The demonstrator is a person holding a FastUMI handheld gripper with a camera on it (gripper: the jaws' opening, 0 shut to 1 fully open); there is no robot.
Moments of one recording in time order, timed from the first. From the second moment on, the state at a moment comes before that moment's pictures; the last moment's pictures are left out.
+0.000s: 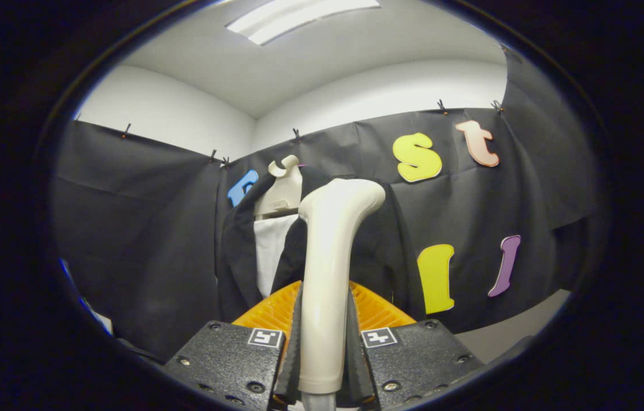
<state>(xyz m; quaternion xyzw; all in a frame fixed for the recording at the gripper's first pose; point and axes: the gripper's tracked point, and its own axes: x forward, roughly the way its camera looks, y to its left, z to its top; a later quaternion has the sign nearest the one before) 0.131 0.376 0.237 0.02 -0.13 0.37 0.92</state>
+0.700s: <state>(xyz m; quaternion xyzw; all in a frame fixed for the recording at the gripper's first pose) 0.116 0.367 0.147 0.01 -0.04 0.36 0.93</state>
